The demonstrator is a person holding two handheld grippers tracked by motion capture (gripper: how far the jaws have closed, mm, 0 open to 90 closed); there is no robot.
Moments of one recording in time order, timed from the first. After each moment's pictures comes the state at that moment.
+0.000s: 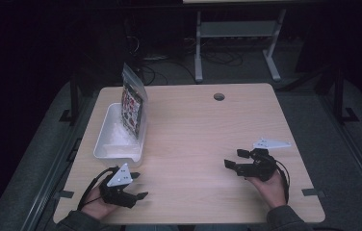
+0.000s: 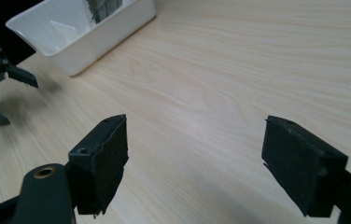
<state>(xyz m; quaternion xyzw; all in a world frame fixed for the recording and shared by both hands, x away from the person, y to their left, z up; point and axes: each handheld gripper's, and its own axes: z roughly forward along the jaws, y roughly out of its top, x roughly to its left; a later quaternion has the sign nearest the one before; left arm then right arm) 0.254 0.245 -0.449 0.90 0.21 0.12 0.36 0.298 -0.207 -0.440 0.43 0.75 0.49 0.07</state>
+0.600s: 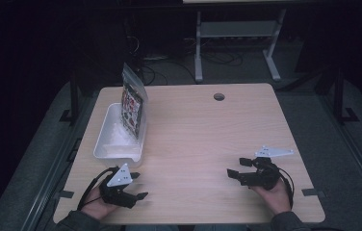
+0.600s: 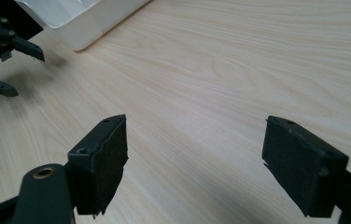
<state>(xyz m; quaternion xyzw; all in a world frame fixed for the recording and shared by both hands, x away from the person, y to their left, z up) 0.254 0.244 -0.450 0.90 0.21 0.12 0.36 0.282 -0.215 -0.450 0.42 0.77 0.48 0.05</state>
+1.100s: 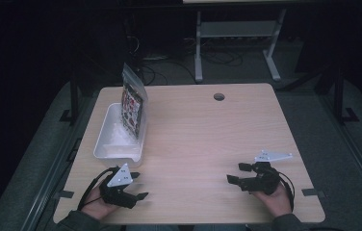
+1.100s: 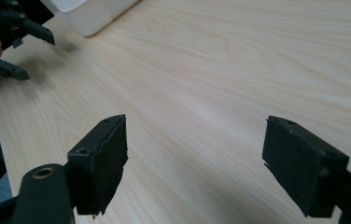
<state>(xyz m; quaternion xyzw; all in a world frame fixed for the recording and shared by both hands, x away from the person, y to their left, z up) 0.253 0.244 -0.449 0.90 0.21 0.12 0.36 0.274 -0.212 -0.457 0.41 0.78 0.47 0.03</state>
